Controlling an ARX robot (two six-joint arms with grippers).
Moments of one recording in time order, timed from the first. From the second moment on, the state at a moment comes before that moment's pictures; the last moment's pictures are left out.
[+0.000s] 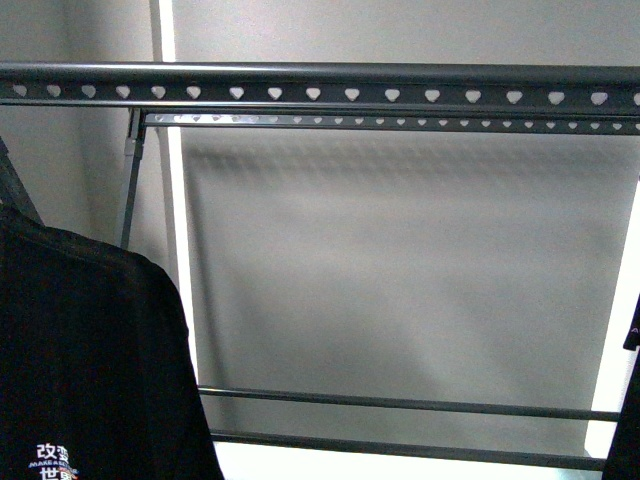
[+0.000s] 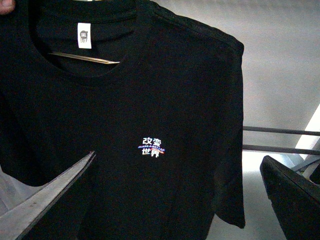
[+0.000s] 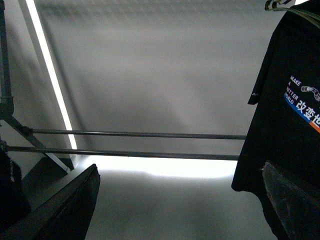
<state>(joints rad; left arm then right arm) 0.00 0.00 0.02 0.00 0.00 0.00 0.00 0.00 0.01 0.00 0.00 0.00</state>
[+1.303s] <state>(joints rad) -0.31 1.75 1.40 -0.27 -0.94 -0.84 0.00 0.00 0.01 0.00 0.00 0.00</state>
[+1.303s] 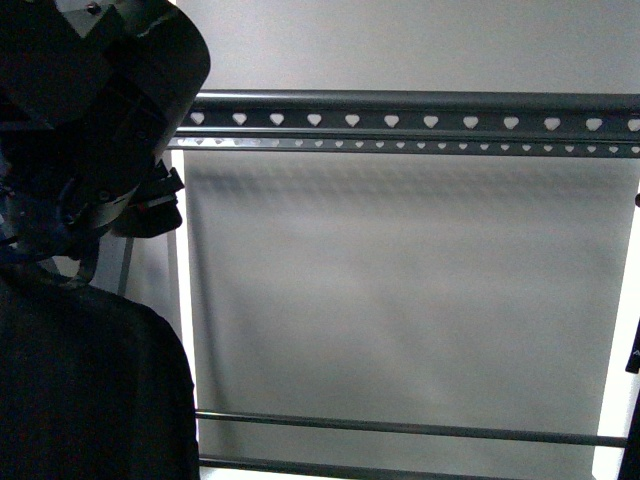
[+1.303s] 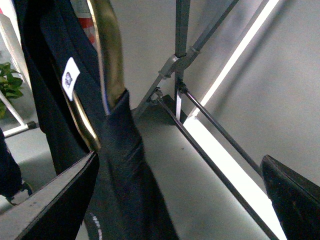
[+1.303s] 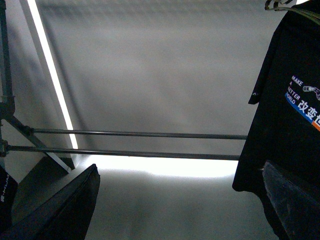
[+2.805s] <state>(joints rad) -0.33 1.16 0.72 0.28 0.33 -0.16 0.00 0.00 0.01 0.00 0.00 0.00</state>
